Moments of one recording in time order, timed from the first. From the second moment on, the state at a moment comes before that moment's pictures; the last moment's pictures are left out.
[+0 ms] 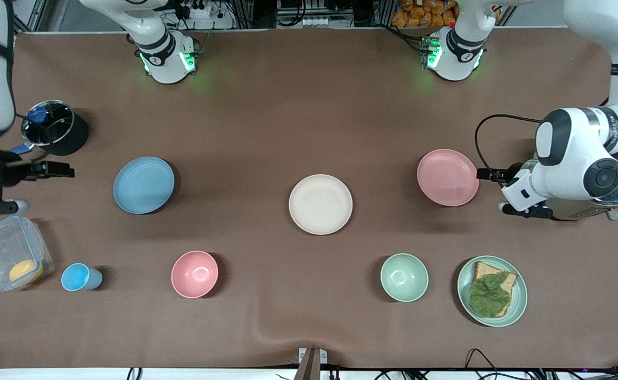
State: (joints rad) left arm -0.05 0.30 0.06 -1.99 -0.06 1.95 0.16; right arm -0.01 0.34 -0.18 -1.53 0.05 1.54 -0.28
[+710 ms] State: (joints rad) left arm 0.01 0.33 0.05 -2.28 -0.13 2.29 0.29; right arm -0.09 0.43 -0.18 -1.89 0.12 1.97 -0.58
